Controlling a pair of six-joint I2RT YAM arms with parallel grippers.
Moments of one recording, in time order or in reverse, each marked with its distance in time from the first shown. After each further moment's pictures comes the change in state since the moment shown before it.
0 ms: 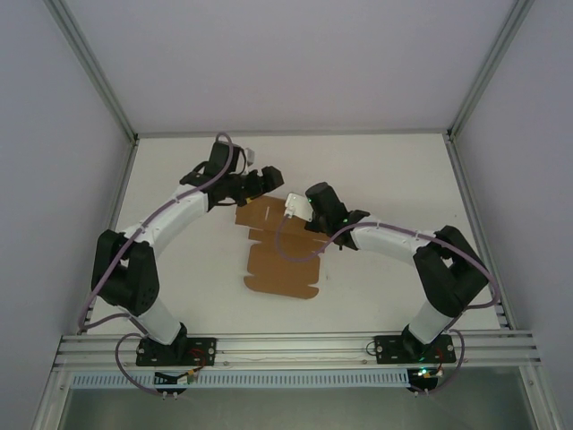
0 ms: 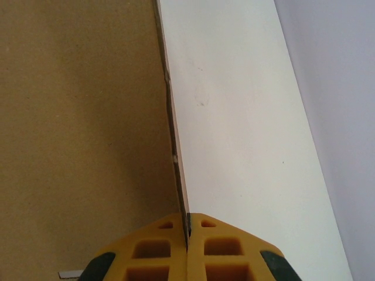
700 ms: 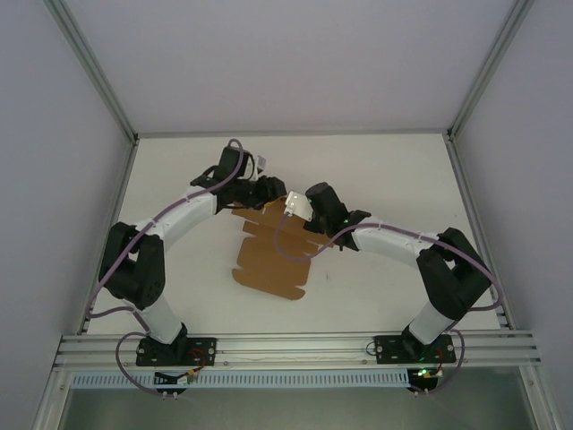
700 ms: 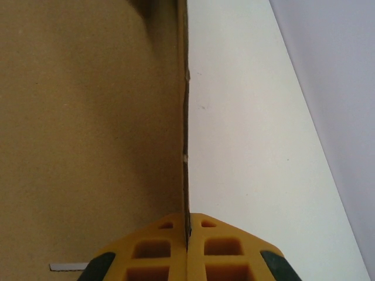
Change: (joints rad) left arm -0.037 0.054 -0.023 0.066 0.114 -0.053; right arm 0.014 -0.019 0.000 -0.009 -0.007 0.066
